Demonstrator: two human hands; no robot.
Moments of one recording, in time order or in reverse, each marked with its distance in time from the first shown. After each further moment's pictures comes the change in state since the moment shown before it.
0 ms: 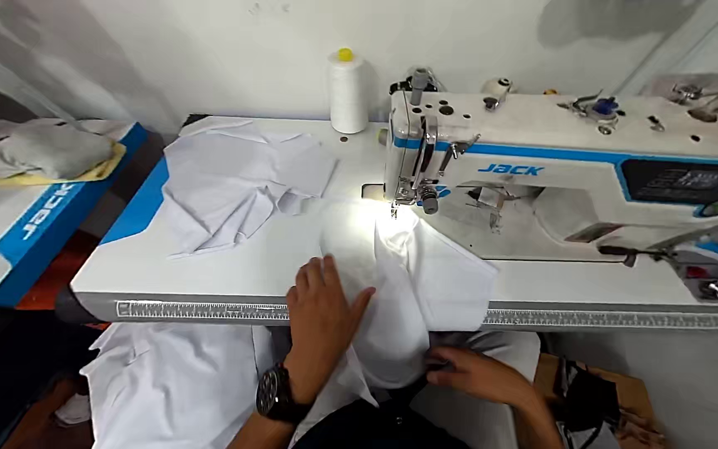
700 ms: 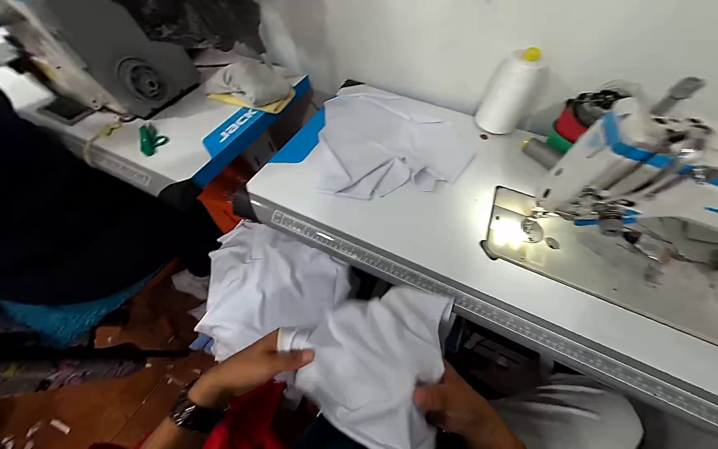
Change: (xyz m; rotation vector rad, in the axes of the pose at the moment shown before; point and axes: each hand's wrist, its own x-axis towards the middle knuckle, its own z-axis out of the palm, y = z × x) left_hand -0.191 -0.220 -0.081 -1.222 -0.425 -0.464; right_hand 0.076 -0.135 0.144 1.085 -0.402 -0.343
